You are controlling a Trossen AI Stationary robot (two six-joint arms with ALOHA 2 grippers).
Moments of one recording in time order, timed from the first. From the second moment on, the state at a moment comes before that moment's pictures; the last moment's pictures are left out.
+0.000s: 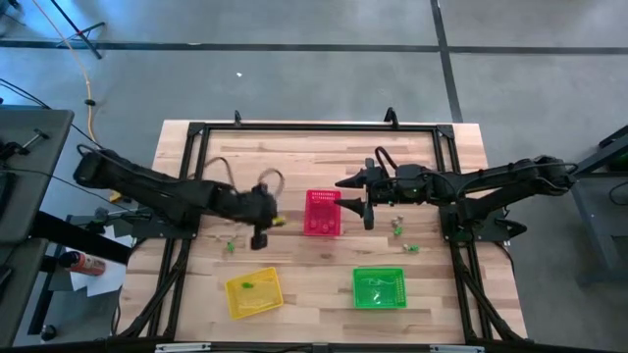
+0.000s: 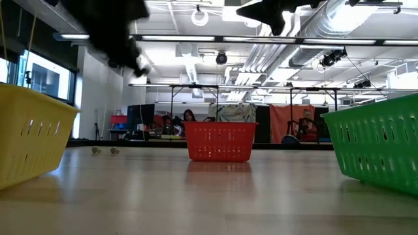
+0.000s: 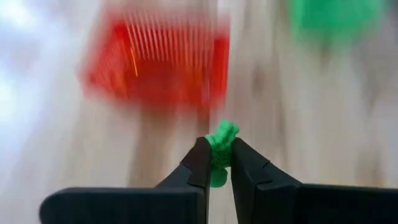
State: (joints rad) left arm -0.18 1.21 0.77 -0.33 -0.16 -0.21; right arm 0.07 1.20 0.80 0.24 0.11 0.18
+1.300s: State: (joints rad) left arm -0.12 1.13 0.77 0.32 -0.22 -0.16; right arm 0.07 1.20 0.80 0.37 0.10 0.13
